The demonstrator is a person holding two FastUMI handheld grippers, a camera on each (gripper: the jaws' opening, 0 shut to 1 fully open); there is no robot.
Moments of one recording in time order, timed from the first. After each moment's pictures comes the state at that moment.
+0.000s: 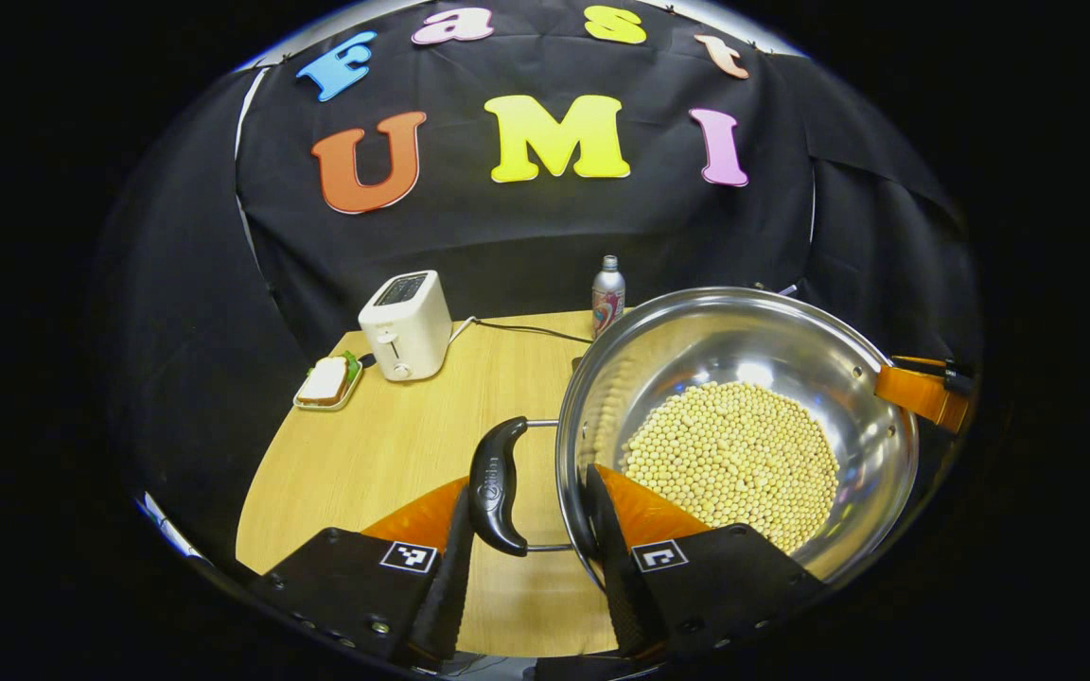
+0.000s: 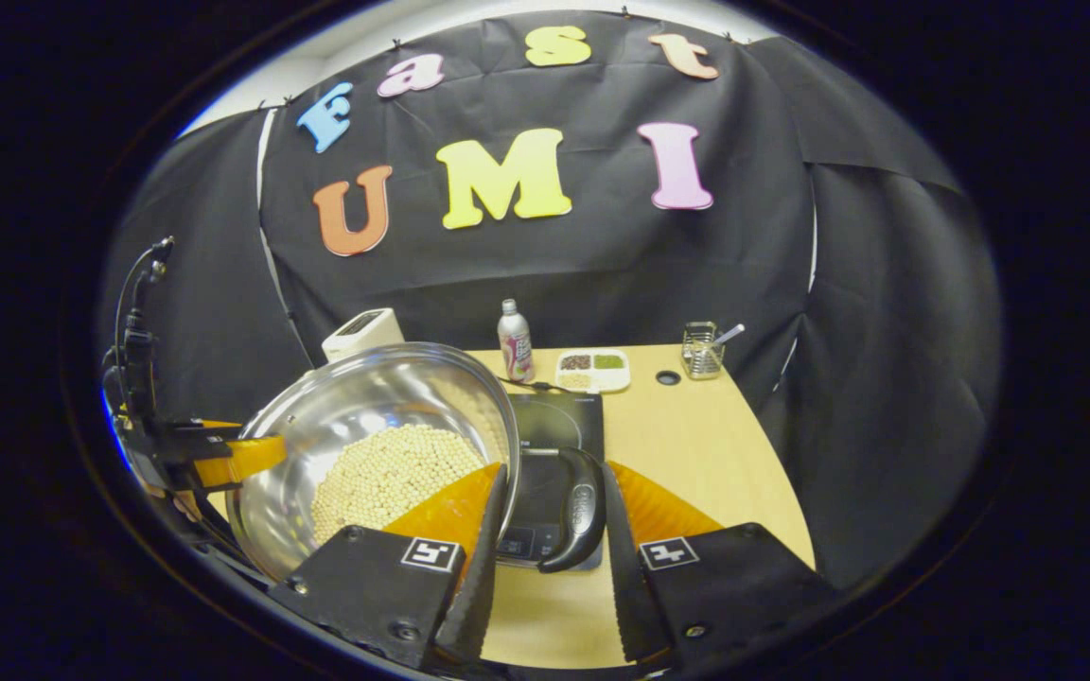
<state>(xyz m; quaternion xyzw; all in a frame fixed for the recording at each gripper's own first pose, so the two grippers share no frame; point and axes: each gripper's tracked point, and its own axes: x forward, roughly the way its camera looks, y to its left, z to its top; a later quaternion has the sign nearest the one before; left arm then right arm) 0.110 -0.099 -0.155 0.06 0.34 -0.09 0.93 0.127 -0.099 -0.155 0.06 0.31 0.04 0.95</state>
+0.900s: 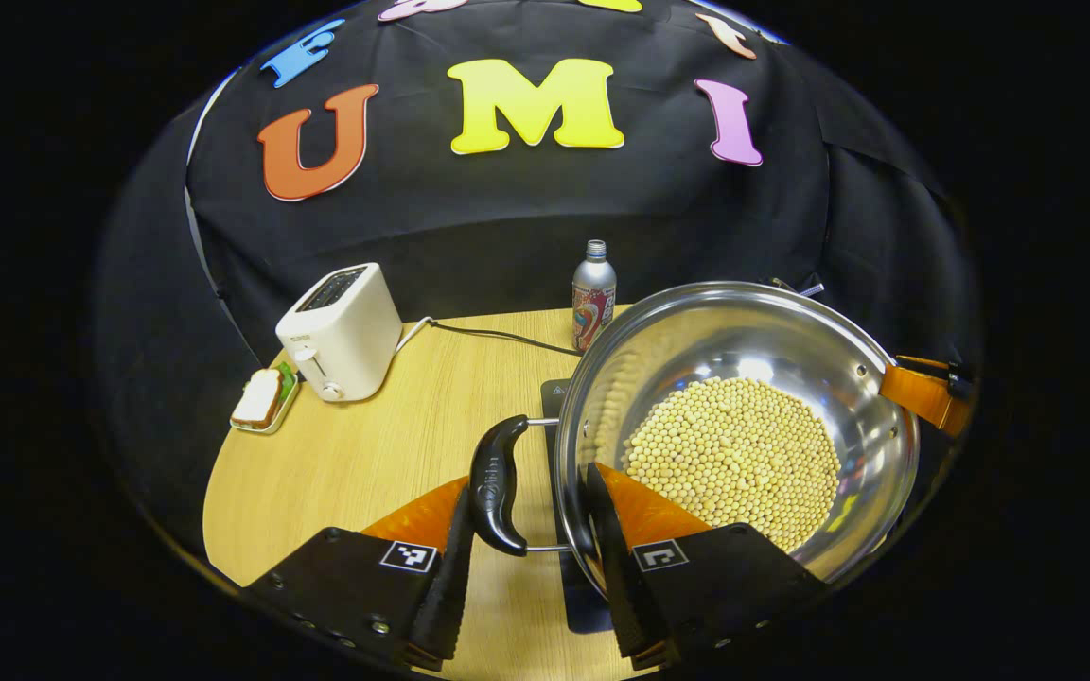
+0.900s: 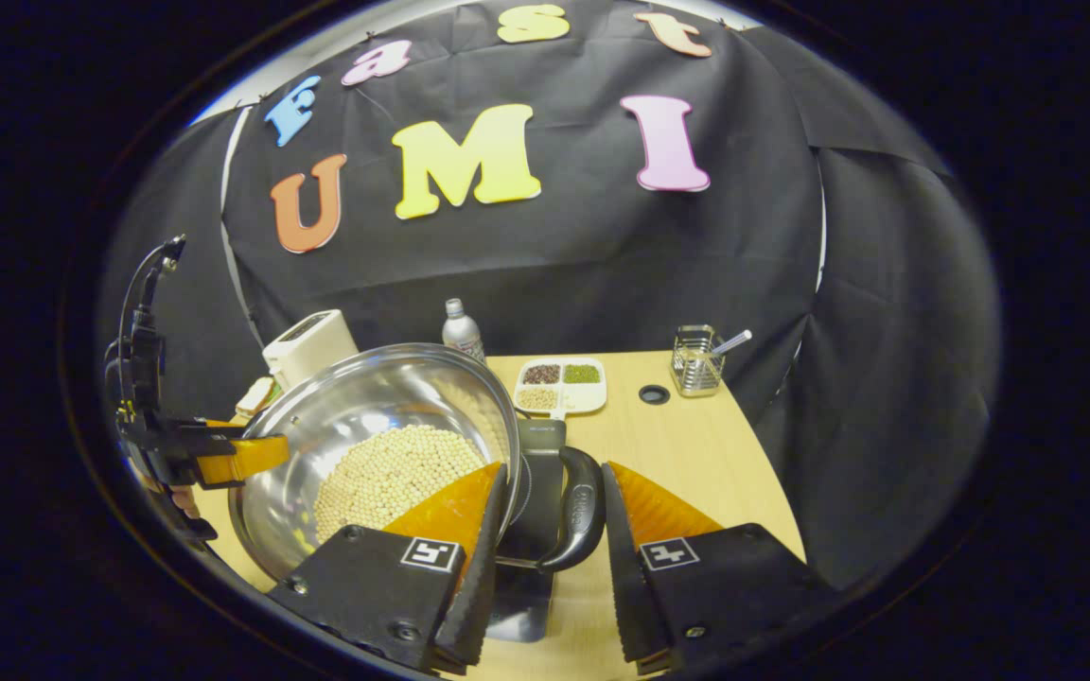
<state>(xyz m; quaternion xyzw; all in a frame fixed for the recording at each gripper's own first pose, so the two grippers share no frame) 0.238 -0.153 -0.233 0.05 0.37 -0.10 0.92 0.260 -0.136 -0.230 0.06 0.32 0.02 0.94</state>
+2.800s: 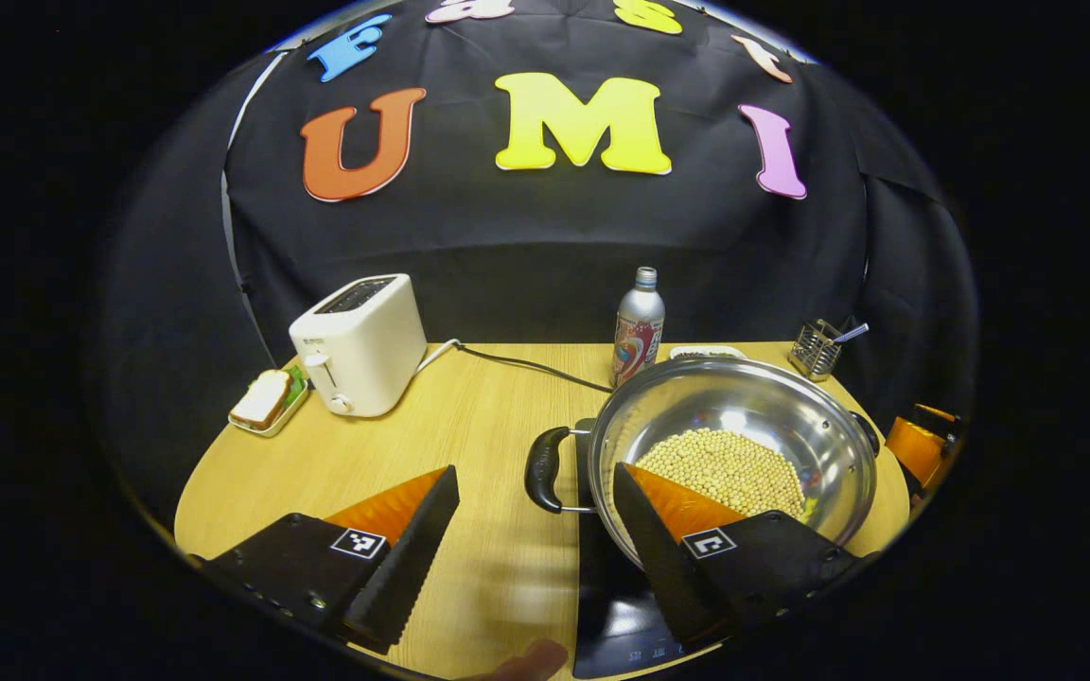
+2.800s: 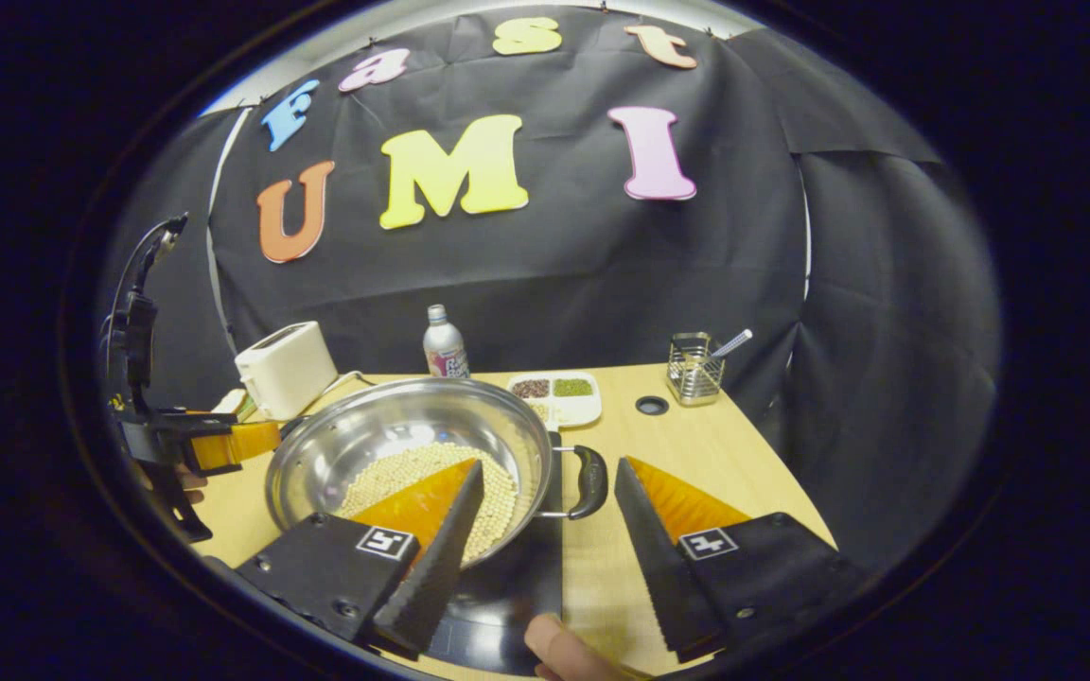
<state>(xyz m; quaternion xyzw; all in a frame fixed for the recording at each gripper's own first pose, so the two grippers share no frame) 0.258 -0.129 -0.230 0.02 0.30 -0.06 0.95 0.259 -0.128 -0.244 0.05 0.25 -0.01 0.97</state>
